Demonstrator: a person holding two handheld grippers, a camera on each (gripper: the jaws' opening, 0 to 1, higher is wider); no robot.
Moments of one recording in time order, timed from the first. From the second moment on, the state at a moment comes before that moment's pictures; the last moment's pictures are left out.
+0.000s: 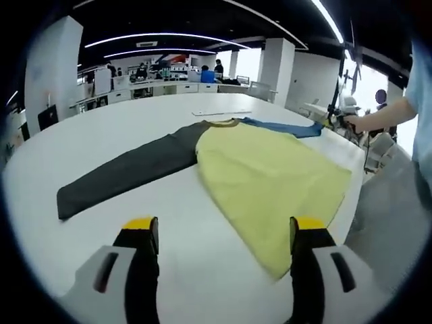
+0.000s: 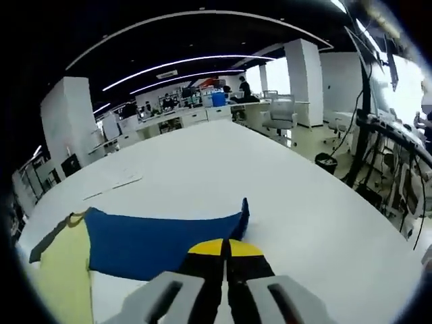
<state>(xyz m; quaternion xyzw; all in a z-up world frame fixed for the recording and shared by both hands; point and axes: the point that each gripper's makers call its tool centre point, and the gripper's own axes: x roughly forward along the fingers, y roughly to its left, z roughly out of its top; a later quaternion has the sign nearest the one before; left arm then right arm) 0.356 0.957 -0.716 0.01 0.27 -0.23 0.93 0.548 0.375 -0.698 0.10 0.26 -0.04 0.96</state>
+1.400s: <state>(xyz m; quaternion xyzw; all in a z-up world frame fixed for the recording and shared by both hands) 0.348 0.951 -0.710 0.02 0.25 -0.24 0.94 0.590 0.800 -0.643 0.21 0.26 0.39 0.86</state>
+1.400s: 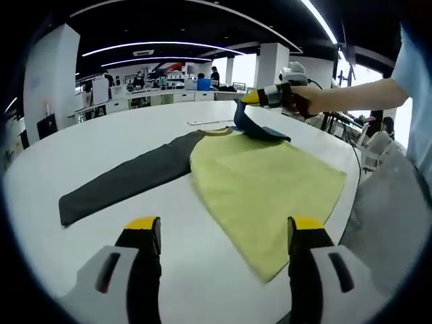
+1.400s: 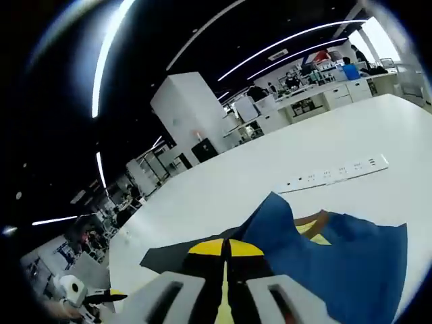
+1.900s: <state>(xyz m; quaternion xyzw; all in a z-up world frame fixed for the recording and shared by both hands) 0.341 0.958 -0.718 0.01 0.26 -0.23 0.94 0.584 0.862 -0.687 0.16 0.30 0.41 0.84</state>
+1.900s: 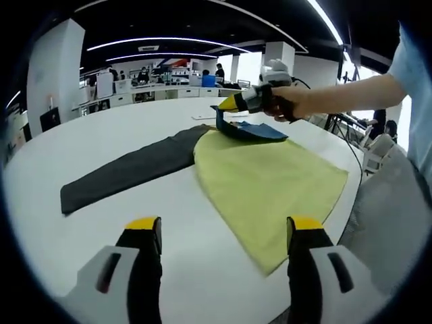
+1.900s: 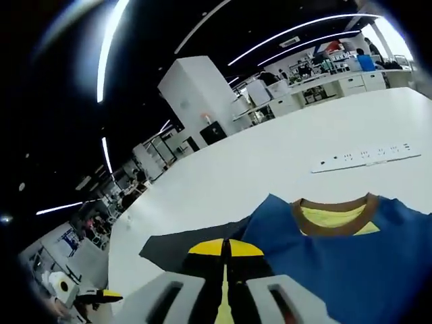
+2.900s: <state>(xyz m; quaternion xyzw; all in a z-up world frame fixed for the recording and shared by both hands) 0.337 0.959 -0.723 0.00 0.27 -0.21 0.94 0.568 0.883 -0.745 0.05 0.34 0.44 0.83</state>
